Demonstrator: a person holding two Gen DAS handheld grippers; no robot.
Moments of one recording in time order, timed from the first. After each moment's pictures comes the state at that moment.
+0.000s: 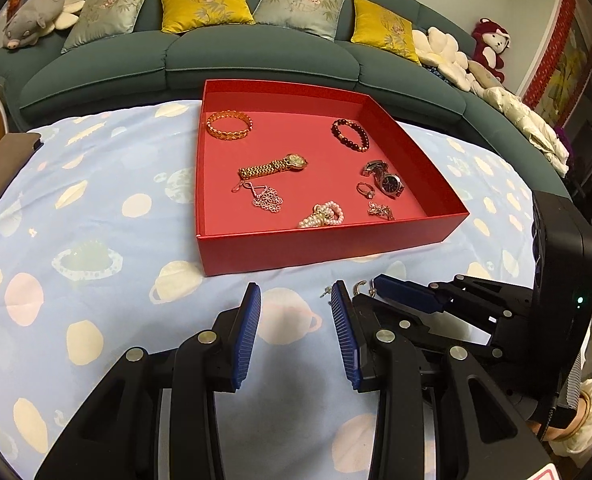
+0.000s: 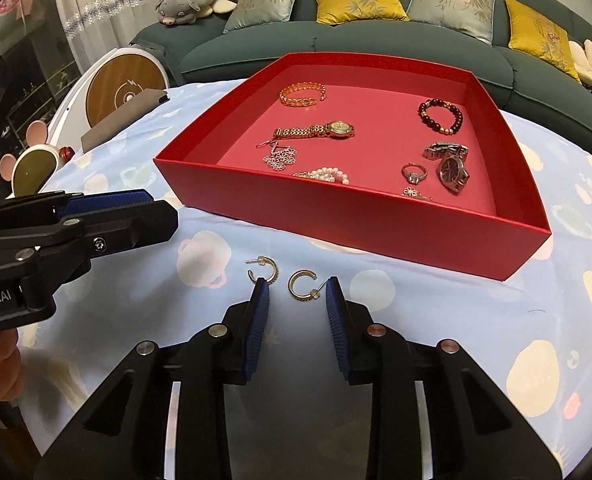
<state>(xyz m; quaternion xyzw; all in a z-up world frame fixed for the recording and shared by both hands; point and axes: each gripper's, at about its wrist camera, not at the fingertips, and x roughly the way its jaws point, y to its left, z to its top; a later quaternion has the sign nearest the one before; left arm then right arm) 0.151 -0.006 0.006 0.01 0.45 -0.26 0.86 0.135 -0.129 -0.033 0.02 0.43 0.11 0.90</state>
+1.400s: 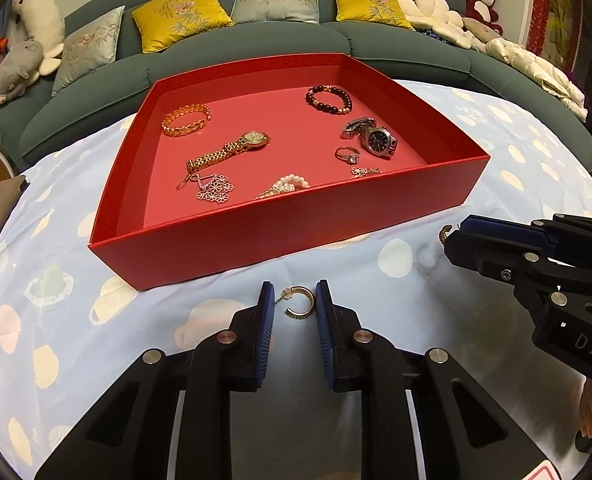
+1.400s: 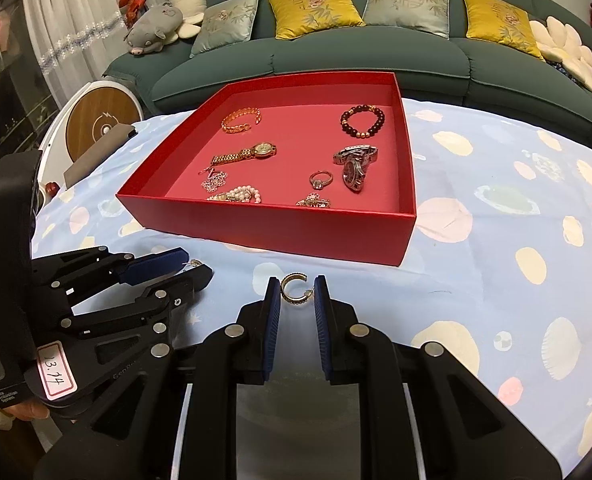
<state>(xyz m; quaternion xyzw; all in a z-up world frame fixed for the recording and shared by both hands) 0.146 -0.071 -0.033 0.12 0.43 -0.23 0.86 0.116 -0.194 -0.015 0.08 0.41 0.07 0.91</state>
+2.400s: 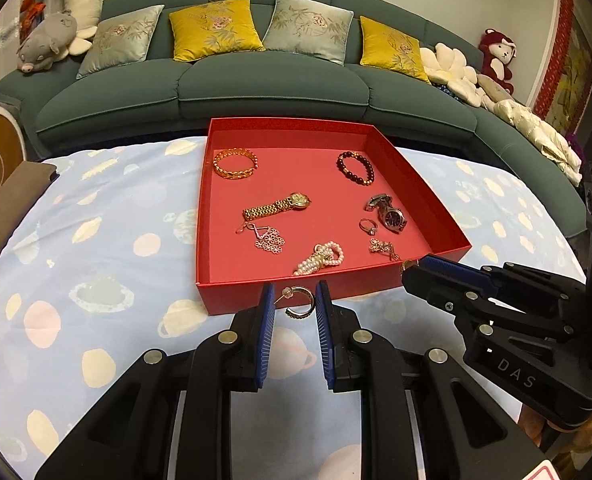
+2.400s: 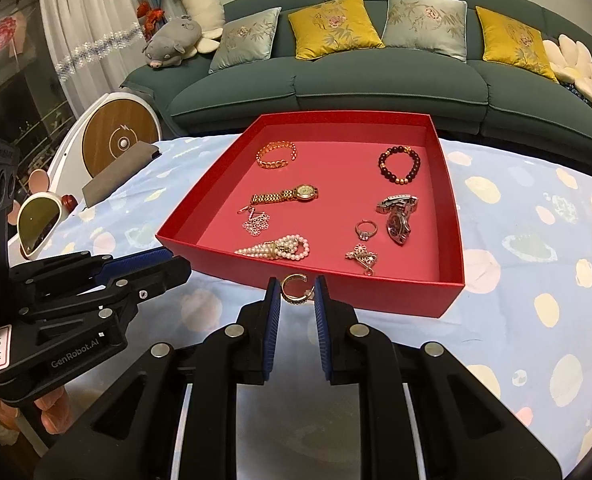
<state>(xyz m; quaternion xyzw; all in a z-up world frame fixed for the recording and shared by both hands) 0.152 -0.021 0.027 0.02 0.41 -0.23 0.88 0.132 -0.165 0.018 0.07 0.38 0.09 0.92</state>
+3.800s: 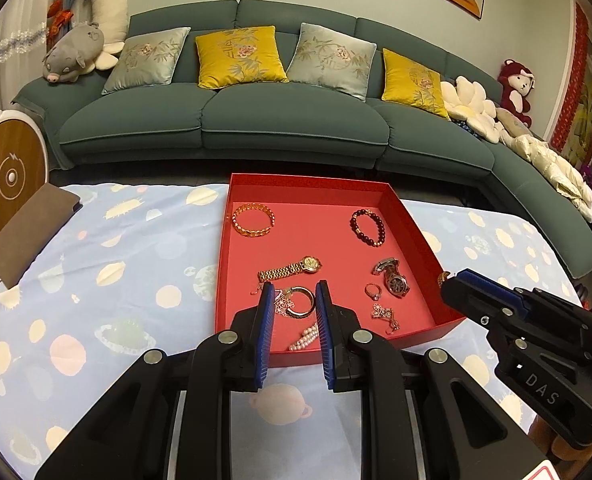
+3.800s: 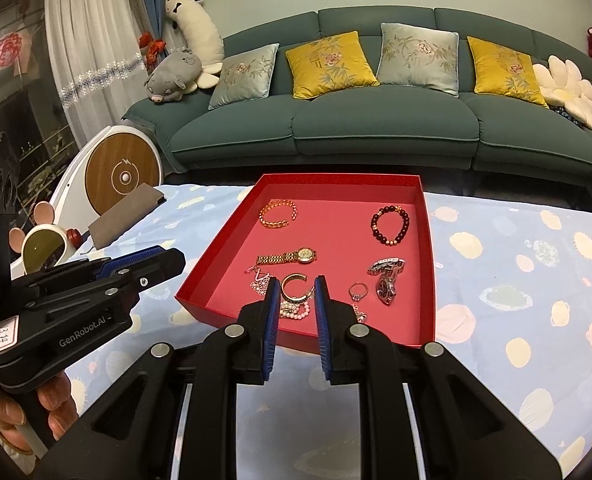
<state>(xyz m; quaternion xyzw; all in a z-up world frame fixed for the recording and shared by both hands) 0.170 -0.029 0.070 0.01 0.37 -0.18 0.91 0.131 -0.176 0.064 0.08 0.32 0.07 0.94</state>
